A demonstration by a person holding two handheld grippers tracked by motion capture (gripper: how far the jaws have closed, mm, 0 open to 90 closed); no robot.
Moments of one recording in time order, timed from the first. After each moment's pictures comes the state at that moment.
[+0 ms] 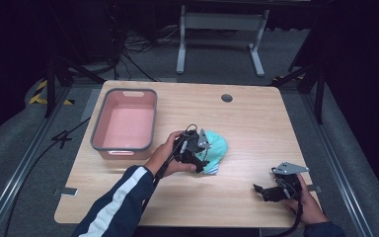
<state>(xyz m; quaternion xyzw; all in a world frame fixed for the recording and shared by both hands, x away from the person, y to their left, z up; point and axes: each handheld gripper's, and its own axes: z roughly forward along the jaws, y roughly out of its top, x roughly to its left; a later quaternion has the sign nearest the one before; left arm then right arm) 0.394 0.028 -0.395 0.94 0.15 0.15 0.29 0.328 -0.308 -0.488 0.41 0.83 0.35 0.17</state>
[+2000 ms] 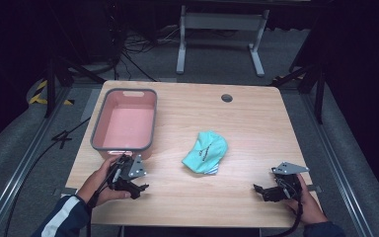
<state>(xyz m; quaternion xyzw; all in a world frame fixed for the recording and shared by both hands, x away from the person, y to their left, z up) 0.333 0.202 -0.437 0.94 0.20 0.16 0.23 0.328 -0.308 -0.488 0.41 0.83 0.35 0.17</state>
